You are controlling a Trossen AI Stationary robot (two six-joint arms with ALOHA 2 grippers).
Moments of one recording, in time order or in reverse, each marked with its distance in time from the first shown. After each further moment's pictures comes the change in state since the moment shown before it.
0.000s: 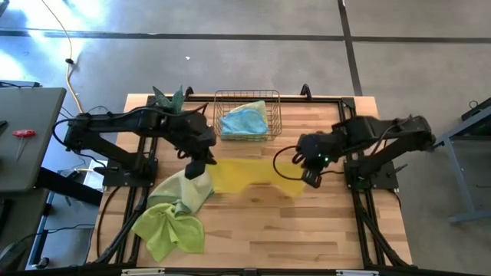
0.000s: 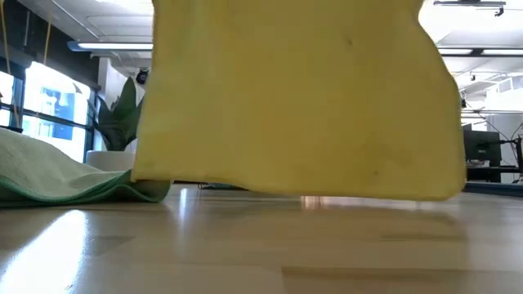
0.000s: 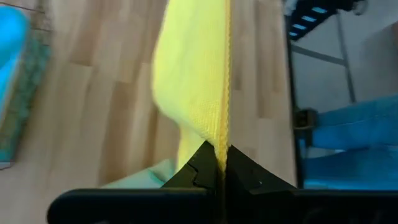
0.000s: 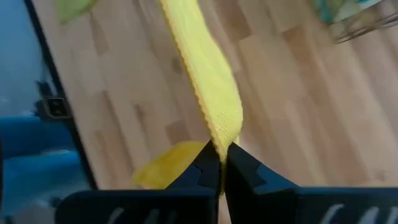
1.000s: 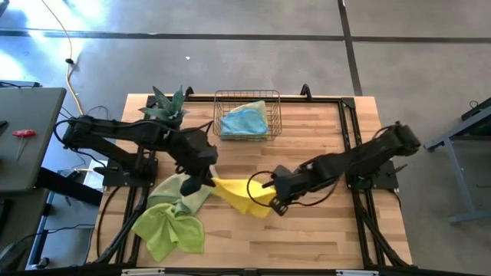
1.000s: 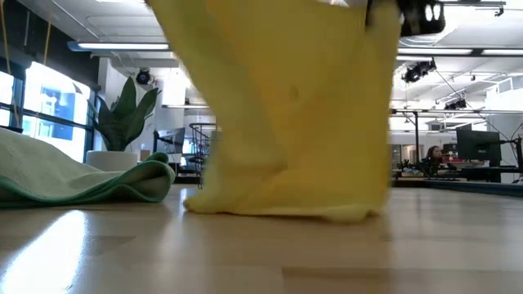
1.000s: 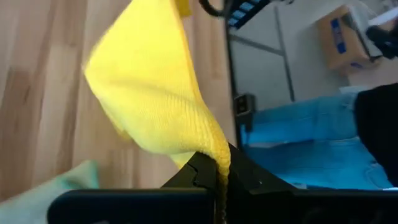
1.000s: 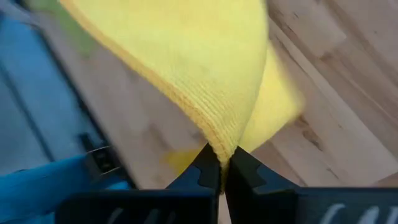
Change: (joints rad) left arm -0.123 -0.016 -0.122 0.176 0.150 -0.135; right arm 0.156 0.194 -0.261 0.532 -0.006 0.463
